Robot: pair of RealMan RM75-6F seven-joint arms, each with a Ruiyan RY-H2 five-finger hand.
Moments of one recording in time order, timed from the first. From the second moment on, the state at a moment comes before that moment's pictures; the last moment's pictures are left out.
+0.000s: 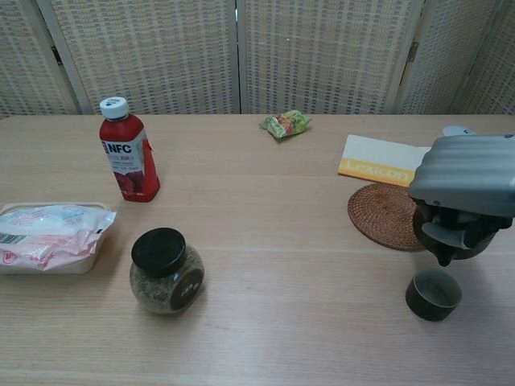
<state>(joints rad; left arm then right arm) 0.04 -1.23 0.00 -1.45 1.52 1.58 -0.06 0.73 -1.17 -0.08 -1.78 -1.34 0.81 -0.84</state>
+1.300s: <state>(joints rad) 0.05 -1.23 0.00 -1.44 1.52 1.58 -0.08 0.75 -1.16 -0.11 -1.84 -1.29 0.86 -1.07</state>
